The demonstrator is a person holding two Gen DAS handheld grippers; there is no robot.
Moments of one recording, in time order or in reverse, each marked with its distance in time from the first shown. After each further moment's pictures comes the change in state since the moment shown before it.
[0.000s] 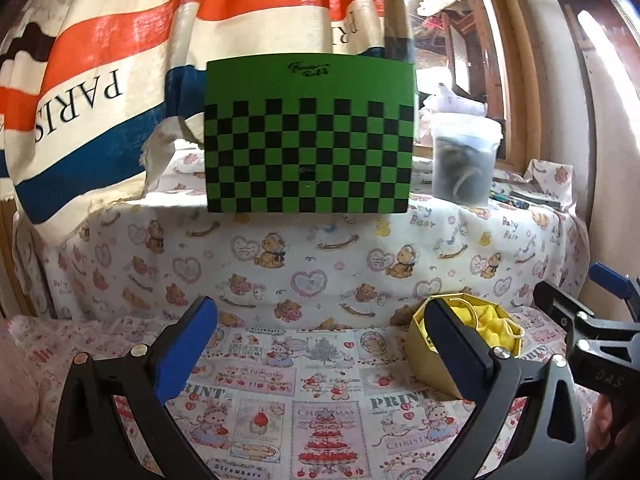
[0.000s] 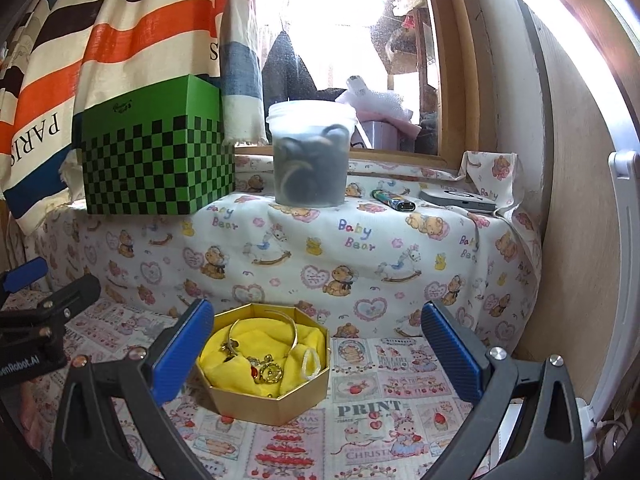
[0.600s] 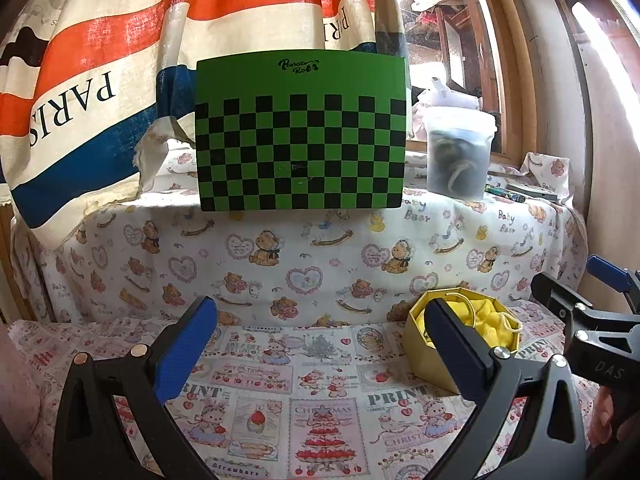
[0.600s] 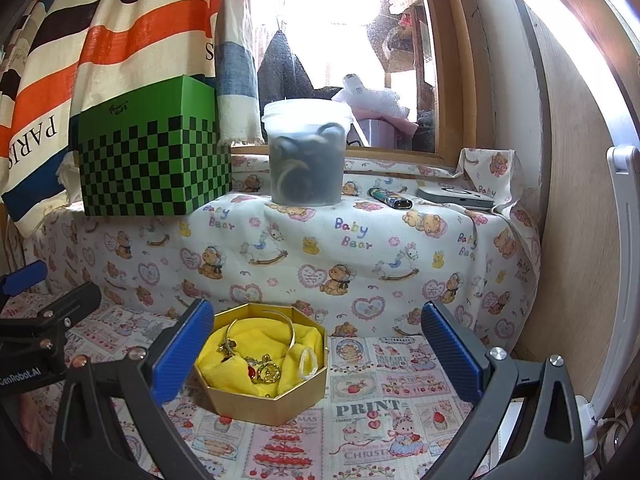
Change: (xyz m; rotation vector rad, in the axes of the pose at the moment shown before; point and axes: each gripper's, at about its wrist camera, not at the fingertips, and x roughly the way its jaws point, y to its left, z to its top) left arm 0.000 -0.002 0.000 0.013 0.010 -0.010; right arm 0.001 -0.001 0.001 0.011 0.005 -0.004
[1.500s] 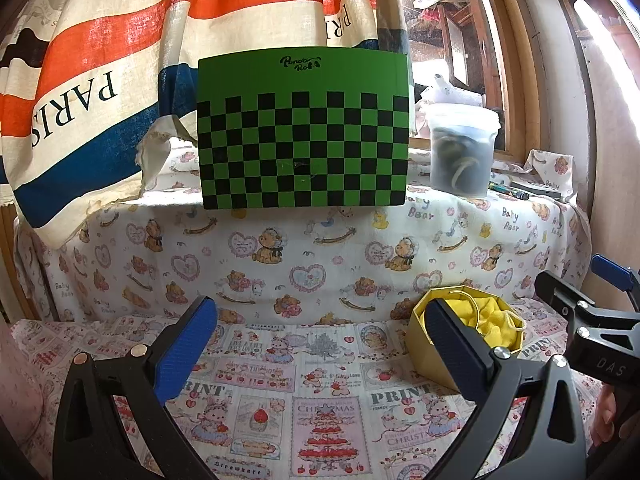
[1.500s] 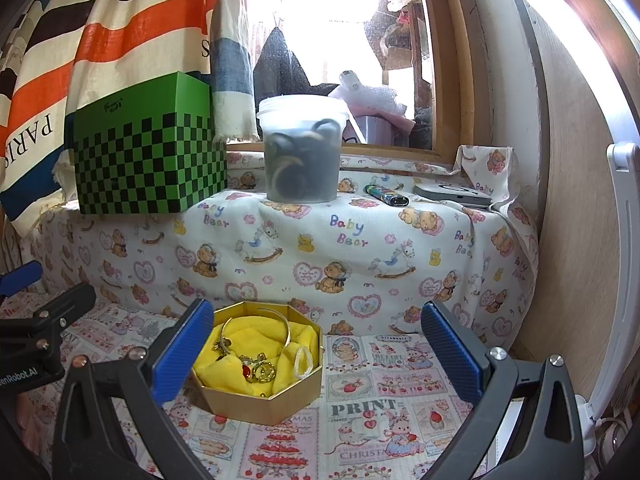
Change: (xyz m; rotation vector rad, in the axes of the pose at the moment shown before) left arm 0.000 0.000 -0.001 0.001 0.006 0.009; right arm 0.002 -0.001 0.000 0.003 0.010 -0.008
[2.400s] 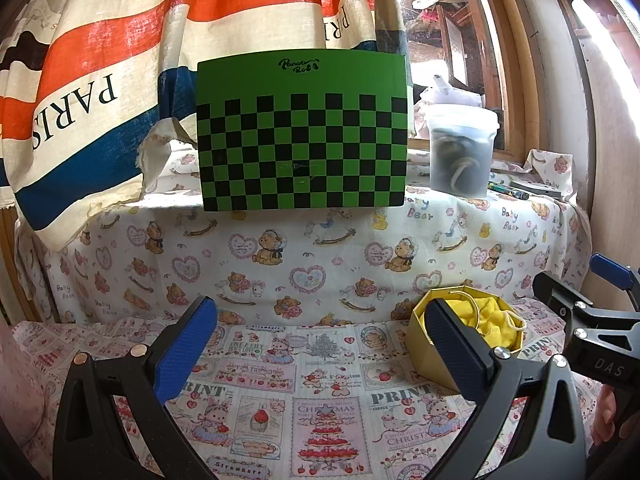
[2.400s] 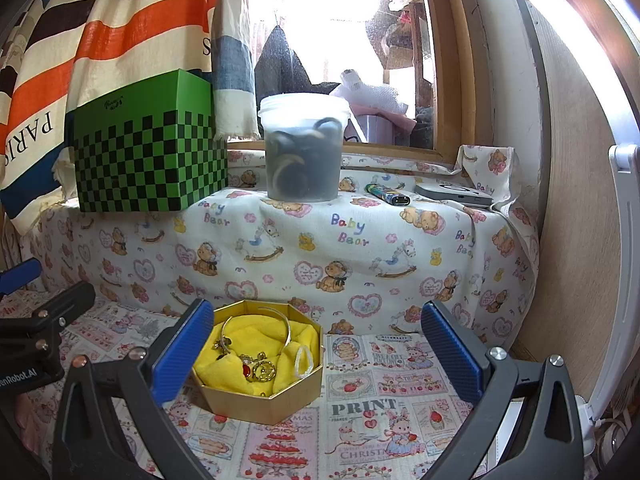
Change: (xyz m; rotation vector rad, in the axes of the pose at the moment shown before) left arm 0.001 0.000 0.000 0.008 -0.004 0.000; right arm 0.000 0.001 0.000 -0.001 0.000 -0.001
